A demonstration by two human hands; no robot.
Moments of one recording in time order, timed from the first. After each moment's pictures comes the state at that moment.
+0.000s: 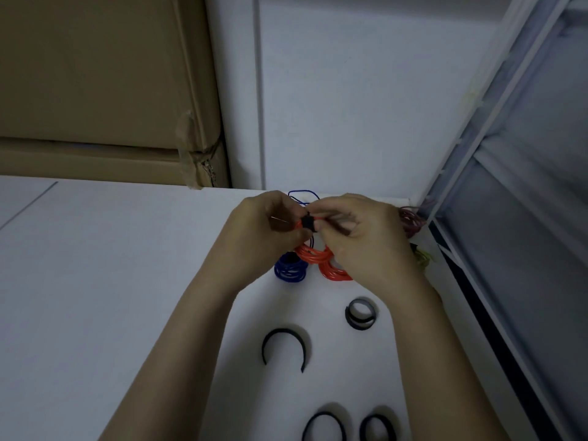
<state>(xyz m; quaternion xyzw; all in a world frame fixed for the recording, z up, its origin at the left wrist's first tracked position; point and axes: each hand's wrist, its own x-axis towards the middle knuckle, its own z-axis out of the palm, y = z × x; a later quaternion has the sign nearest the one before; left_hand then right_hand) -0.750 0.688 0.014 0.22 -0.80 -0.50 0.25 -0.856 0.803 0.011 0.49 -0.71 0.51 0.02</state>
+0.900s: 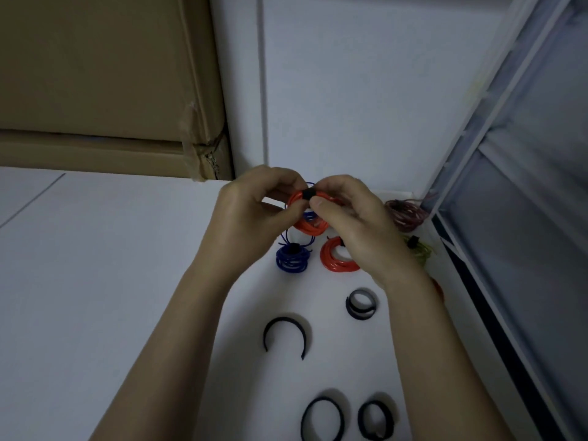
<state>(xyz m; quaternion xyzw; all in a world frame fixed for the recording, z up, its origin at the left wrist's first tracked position) -0.744 0.686 0.016 0.09 -0.83 -0.38 0.40 -0.851 0.805 0.020 0.40 -0.68 0.59 -0.20</state>
